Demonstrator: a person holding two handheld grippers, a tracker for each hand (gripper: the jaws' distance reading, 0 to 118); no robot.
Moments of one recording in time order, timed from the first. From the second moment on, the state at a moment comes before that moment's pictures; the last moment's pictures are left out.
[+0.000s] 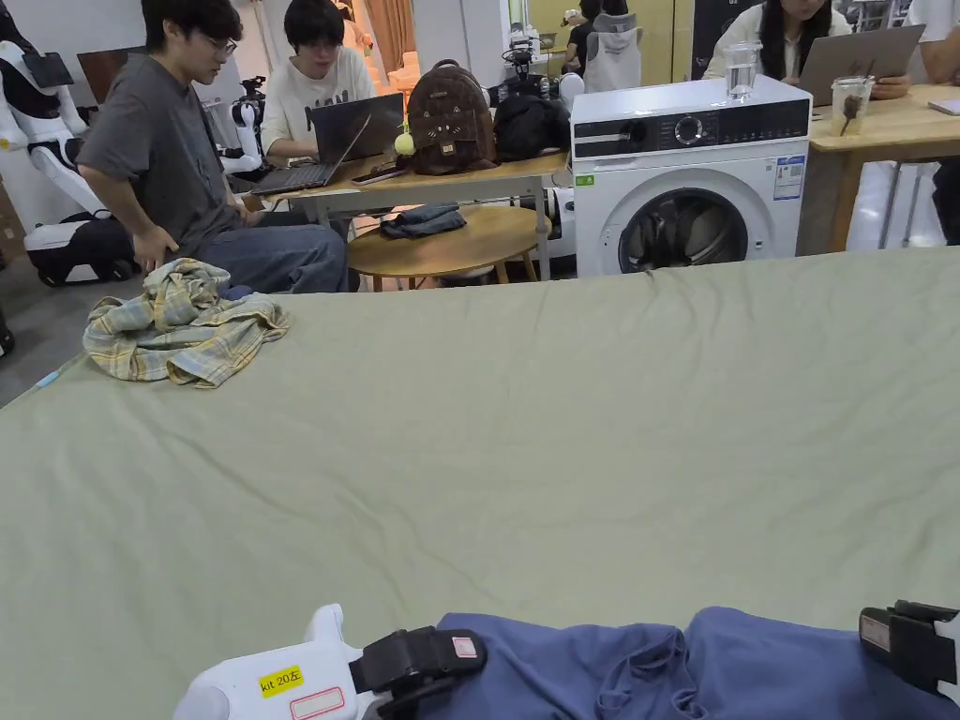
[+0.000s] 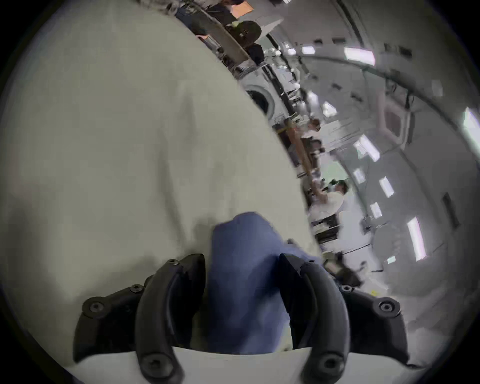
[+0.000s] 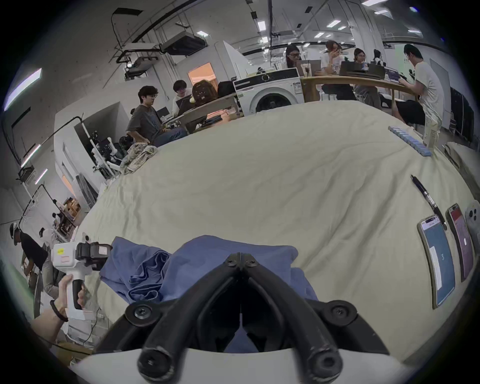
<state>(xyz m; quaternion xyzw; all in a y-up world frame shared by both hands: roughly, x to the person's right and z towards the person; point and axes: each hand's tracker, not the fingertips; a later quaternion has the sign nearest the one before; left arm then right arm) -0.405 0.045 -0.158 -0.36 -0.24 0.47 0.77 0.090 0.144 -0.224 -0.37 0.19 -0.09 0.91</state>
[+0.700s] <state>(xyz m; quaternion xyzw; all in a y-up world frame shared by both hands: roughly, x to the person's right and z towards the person) -0.287 0.186 -0.181 -0.38 -0.25 0.21 0.87 0.099 0.158 -0.218 -0.36 0.20 -0.10 0.91</state>
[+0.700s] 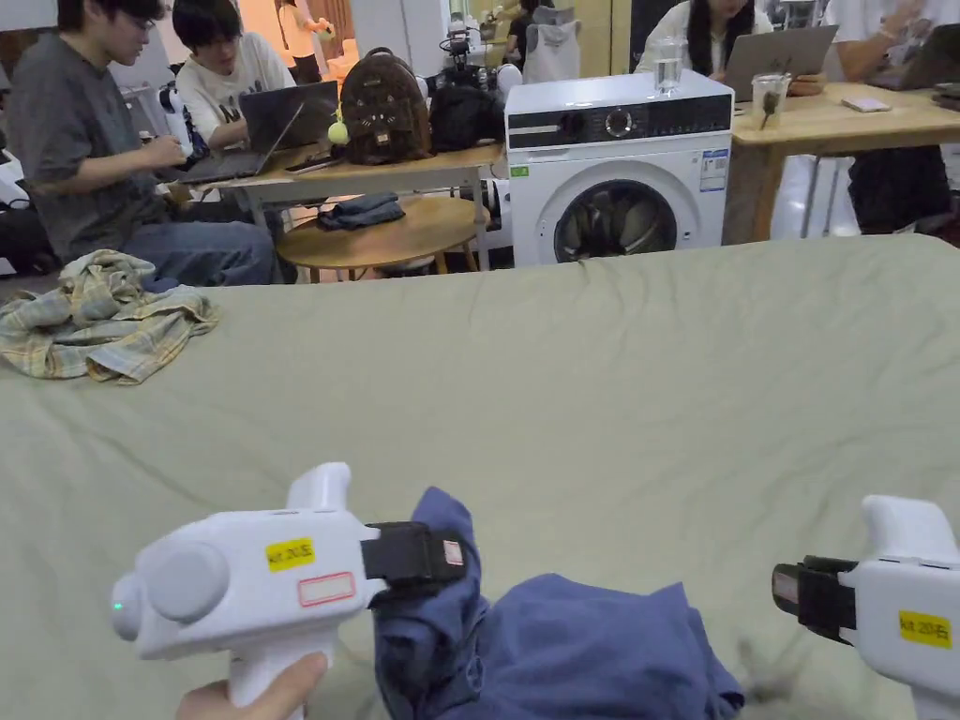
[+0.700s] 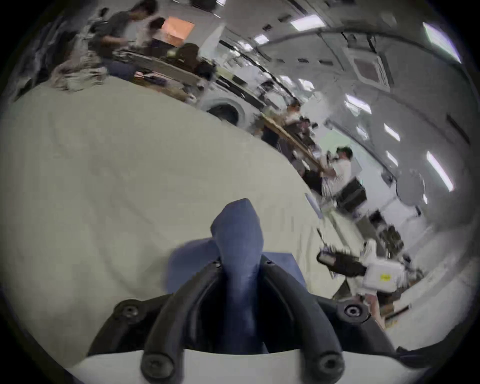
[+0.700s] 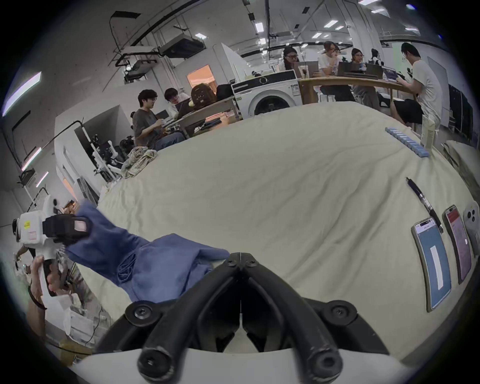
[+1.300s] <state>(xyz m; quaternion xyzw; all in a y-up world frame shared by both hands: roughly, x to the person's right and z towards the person) -0.186 0.134 -0.225 -0.40 -0.32 0.21 0.83 0.143 0.142 -0.206 -0.36 0.16 -0.13 0.91</state>
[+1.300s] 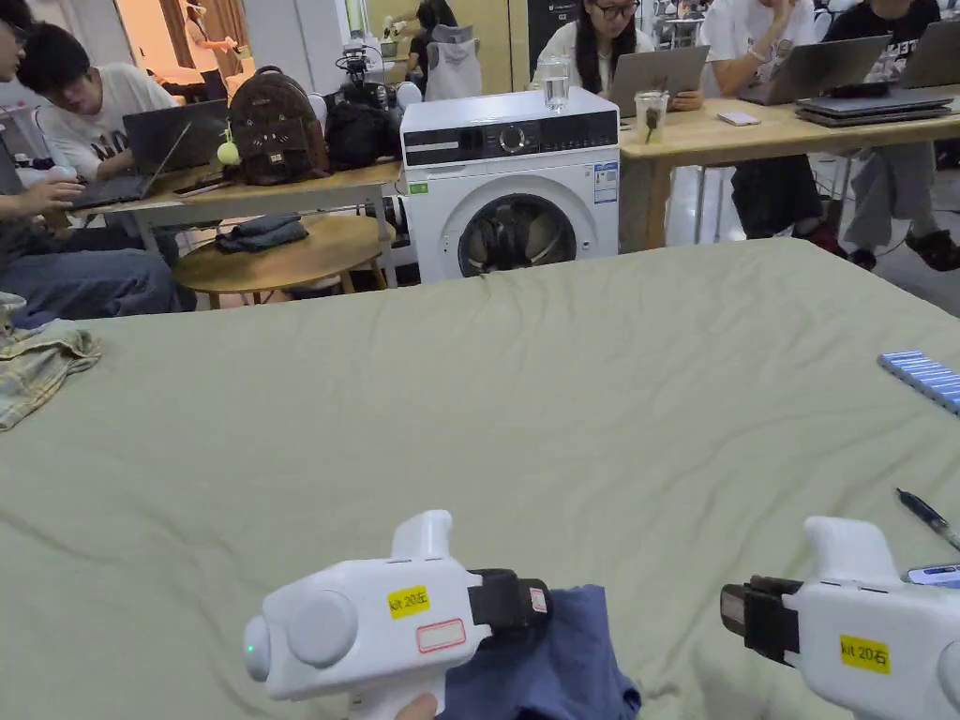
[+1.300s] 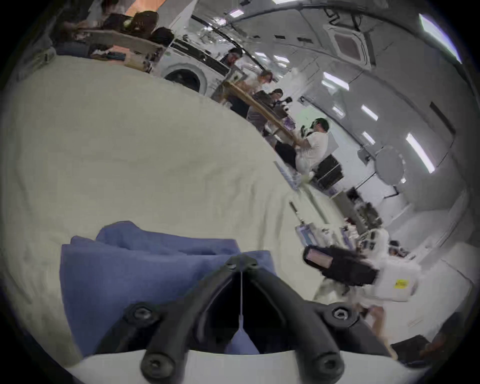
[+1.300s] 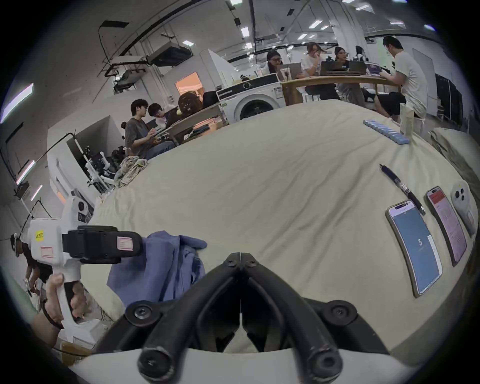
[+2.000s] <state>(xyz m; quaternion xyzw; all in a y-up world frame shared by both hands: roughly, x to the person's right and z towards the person) -0.232 0.169 -0.212 -0.38 -0.32 0.18 0.85 0.048 0.112 -0.229 -0.43 0.27 -0.09 0.86</state>
